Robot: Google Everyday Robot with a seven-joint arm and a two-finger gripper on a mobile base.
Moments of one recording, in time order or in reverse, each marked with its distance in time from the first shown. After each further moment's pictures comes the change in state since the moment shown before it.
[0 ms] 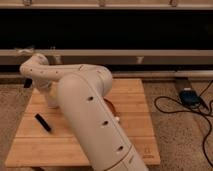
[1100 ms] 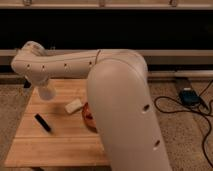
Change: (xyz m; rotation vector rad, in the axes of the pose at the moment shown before) arm -0.029 0.032 -0.153 0.152 0.136 -0.136
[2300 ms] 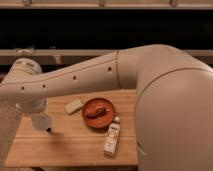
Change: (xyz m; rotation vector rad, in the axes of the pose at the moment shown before) arm -0.146 0.040 -0.064 0.000 -0.160 -0.268
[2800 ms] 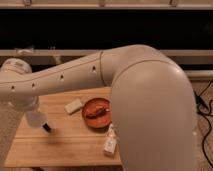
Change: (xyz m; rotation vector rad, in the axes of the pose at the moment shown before) arm 0.018 -0.031 0.021 -0.014 0.017 -0.030
